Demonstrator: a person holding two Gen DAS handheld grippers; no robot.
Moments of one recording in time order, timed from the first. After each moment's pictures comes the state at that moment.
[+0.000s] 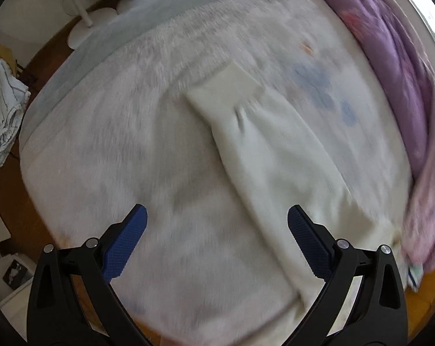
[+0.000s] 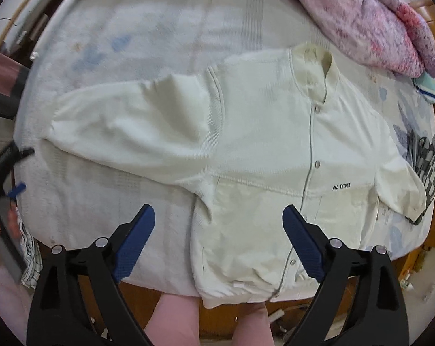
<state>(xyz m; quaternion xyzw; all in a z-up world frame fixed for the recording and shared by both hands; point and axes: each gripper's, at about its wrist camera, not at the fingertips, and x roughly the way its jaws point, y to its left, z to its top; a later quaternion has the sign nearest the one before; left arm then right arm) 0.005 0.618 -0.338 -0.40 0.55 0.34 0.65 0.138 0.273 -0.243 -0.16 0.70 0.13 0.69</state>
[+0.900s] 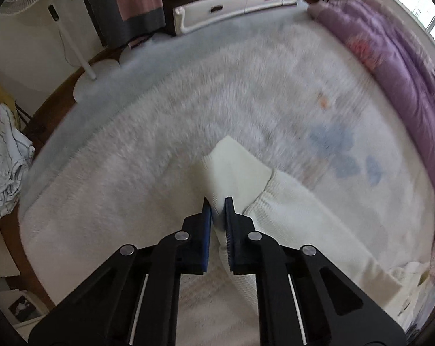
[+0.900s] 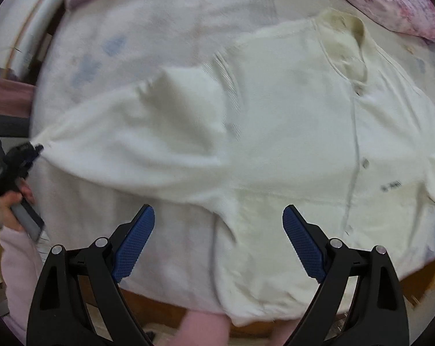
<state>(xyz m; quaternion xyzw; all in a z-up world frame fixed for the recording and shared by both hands) 0.051 0.669 -0.356 -0.31 0.49 0.39 0.71 0.173 0.255 -0.308 -0.04 0.71 0.18 0.67</state>
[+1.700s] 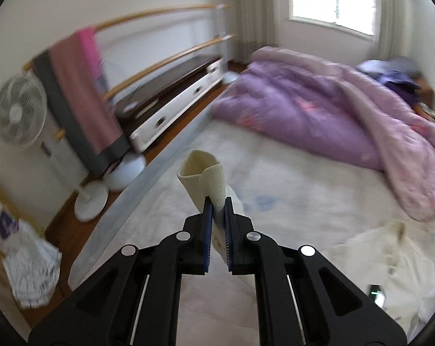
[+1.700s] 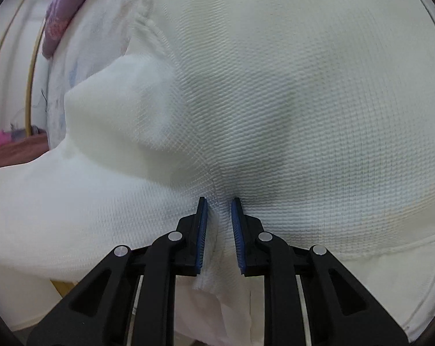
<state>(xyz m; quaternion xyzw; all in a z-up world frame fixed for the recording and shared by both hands) 0.079 0.430 -0.103 -0.08 0.37 0.32 0.87 0.203 0.203 -0.478 0.18 0.75 0.20 0.60</state>
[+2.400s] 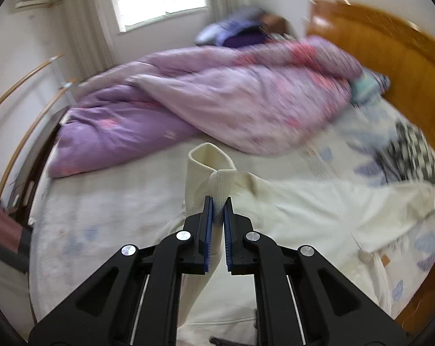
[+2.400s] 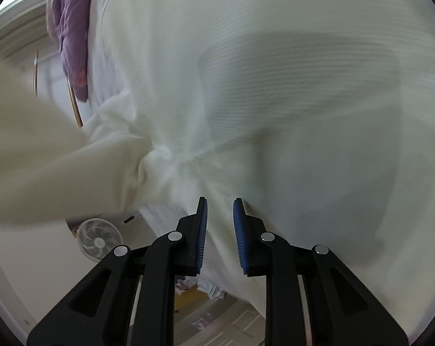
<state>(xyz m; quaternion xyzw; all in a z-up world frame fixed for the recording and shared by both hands) 0.226 0.042 -0.178 0.08 0.41 -0.02 0.91 0.143 0.055 -0.502 0.41 0.76 0.21 0.47</state>
